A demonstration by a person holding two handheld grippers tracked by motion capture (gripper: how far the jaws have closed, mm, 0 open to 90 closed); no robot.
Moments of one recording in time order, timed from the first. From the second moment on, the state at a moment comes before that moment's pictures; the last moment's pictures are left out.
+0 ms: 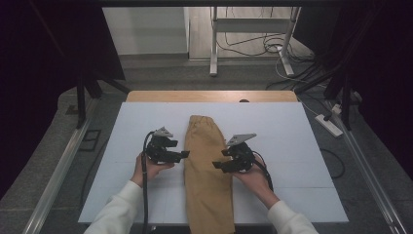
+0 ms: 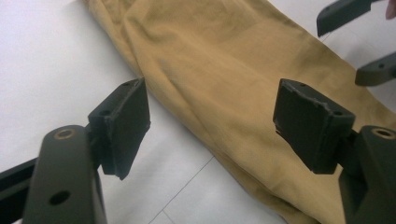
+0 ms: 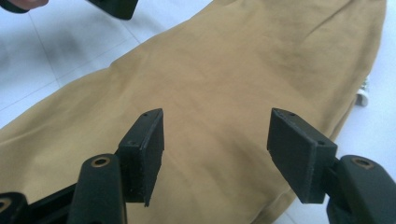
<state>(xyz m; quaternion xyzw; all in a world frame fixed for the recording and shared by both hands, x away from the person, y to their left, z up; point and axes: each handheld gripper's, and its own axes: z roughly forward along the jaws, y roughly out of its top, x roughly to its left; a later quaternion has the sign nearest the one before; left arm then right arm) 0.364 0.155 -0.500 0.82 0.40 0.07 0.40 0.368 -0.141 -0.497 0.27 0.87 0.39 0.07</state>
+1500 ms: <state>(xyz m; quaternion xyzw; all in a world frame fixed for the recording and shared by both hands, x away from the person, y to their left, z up) 0.422 0.156 -0.512 0.81 0.43 0.06 0.39 0.427 -0.147 -0.494 0.32 0.86 0.40 0.08</state>
